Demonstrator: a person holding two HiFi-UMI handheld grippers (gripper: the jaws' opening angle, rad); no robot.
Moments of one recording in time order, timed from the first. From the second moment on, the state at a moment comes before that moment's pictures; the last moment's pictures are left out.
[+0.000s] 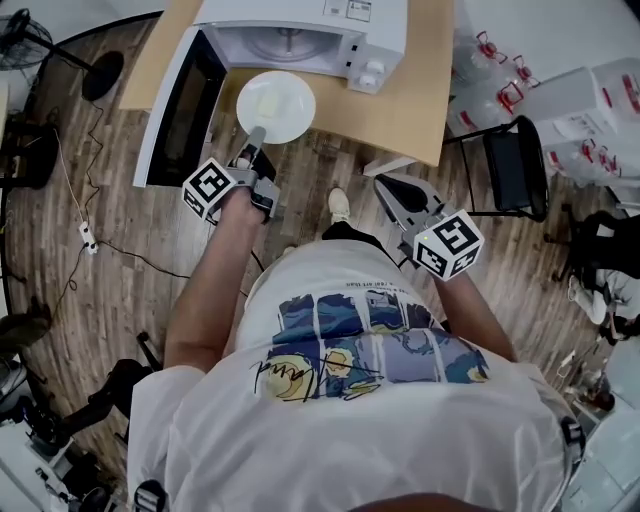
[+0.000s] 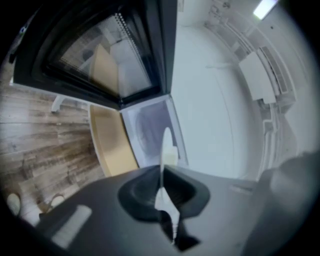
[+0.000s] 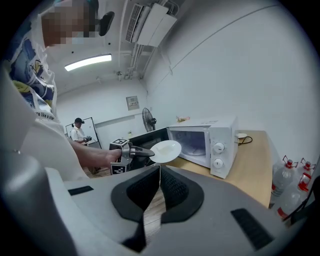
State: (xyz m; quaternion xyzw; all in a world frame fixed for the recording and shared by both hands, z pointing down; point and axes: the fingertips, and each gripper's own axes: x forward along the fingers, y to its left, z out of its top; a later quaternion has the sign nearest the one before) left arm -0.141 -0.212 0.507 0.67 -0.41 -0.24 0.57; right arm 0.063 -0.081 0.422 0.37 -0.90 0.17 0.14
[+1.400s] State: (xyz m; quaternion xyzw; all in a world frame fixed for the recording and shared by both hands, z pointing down) left arm -0.095 -0.426 0.594 0.59 -0.51 -0.26 0.57; right arm 0.201 -0.233 0.448 0.35 -0.90 0.20 0.17
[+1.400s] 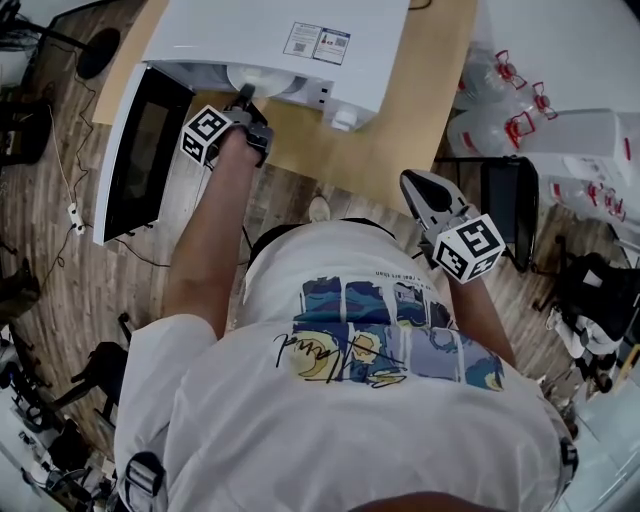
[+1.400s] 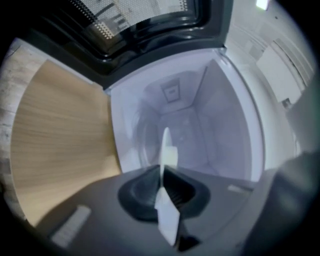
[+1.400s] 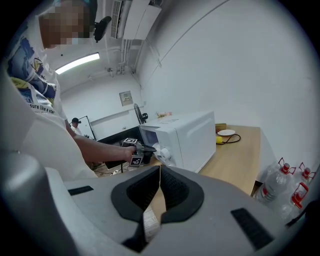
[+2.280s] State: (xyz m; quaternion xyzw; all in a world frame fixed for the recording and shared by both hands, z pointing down) left arm -0.089 -0.447 0.599 0.63 -0.59 -0.12 0.50; right arm 0.205 -0.272 0.453 0.33 -0.90 0.22 0.16
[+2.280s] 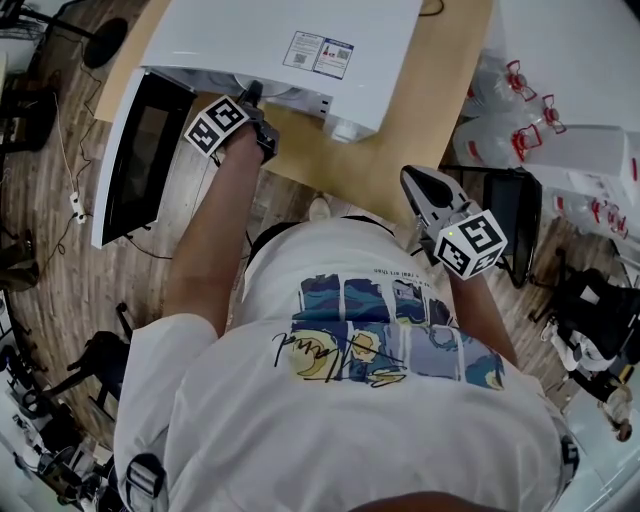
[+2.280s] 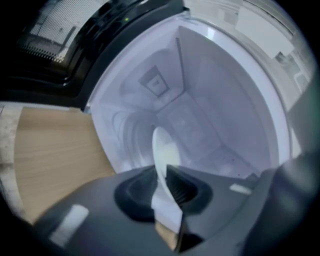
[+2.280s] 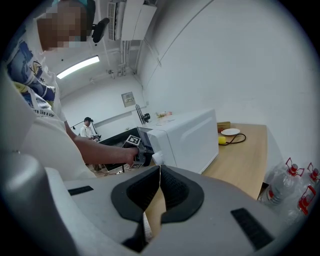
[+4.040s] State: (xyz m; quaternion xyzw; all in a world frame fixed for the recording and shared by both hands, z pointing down) left arm -0.088 -0.364 0.546 0.77 -0.57 0.14 0.27; right arm 0.133 -0.229 0.442 0.29 -0.92 0.20 0.15
